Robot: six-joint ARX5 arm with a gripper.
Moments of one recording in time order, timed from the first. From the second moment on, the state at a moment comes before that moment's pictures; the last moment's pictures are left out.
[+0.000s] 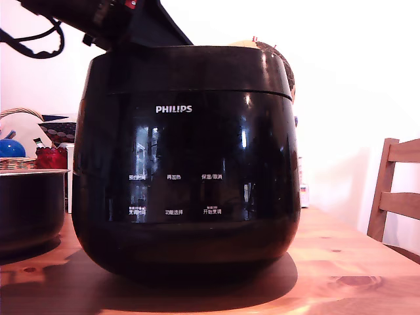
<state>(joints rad) -0.74 1.11 0.65 0.18 0.23 0.11</state>
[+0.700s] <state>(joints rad) -0.64 0.88 0.63 0.05 0.07 0.10</state>
